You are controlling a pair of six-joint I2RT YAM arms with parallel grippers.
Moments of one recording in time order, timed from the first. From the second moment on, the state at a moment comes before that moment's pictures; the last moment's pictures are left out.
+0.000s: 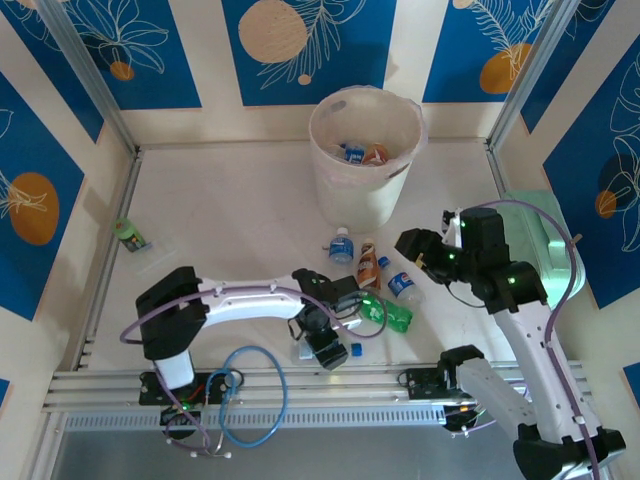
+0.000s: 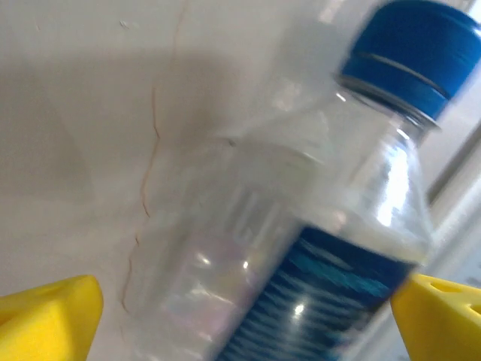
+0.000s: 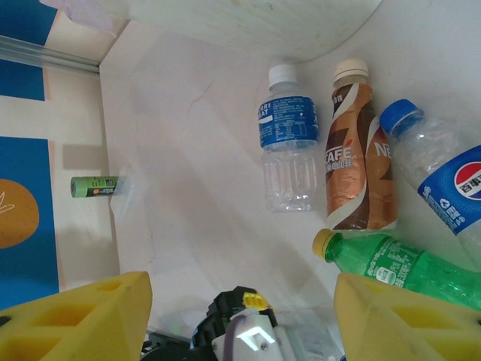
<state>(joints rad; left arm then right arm) -1.21 1.77 1.20 -0.91 0.17 -0.14 0.21 0.79 0.99 -0.95 -0.40 0.81</state>
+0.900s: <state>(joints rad) -1.05 1.47 1.33 -0.87 0.09 -0.18 0.12 0.81 1.02 -0.83 -0.64 0.80</state>
